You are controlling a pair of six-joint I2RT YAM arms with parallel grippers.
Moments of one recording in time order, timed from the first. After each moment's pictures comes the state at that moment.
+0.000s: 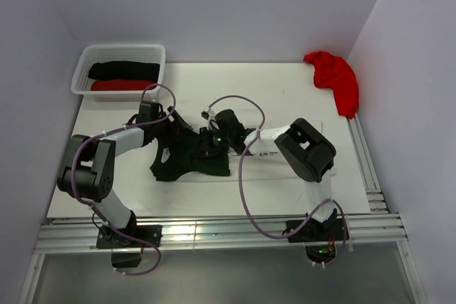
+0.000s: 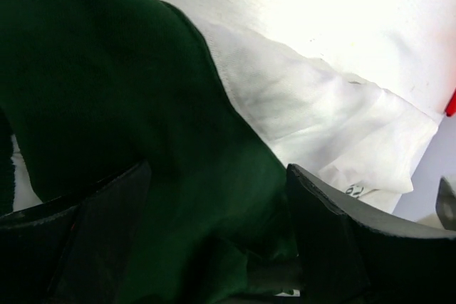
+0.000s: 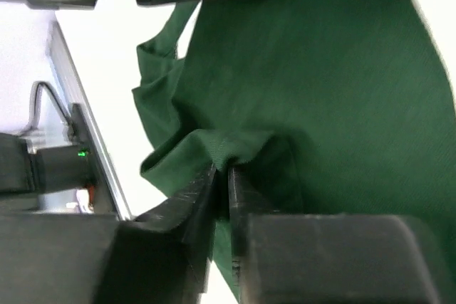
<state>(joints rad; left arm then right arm) -0.22 1.66 0.84 0.00 0.29 -0.85 0.75 1.99 1.08 0.32 -0.54 0.62</state>
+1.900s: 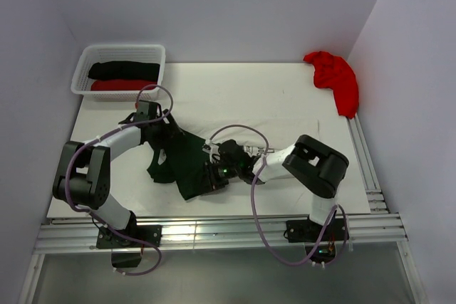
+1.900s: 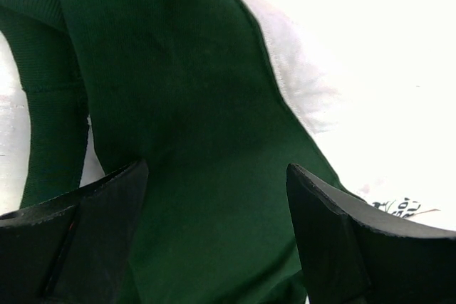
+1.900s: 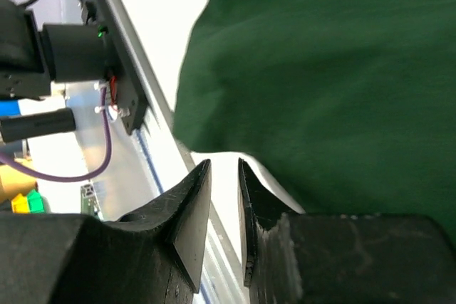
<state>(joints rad) -0.22 1.59 0.87 -0.23 0.13 -0.77 0.92 1.82 0.71 0.46 -0.59 0.77</state>
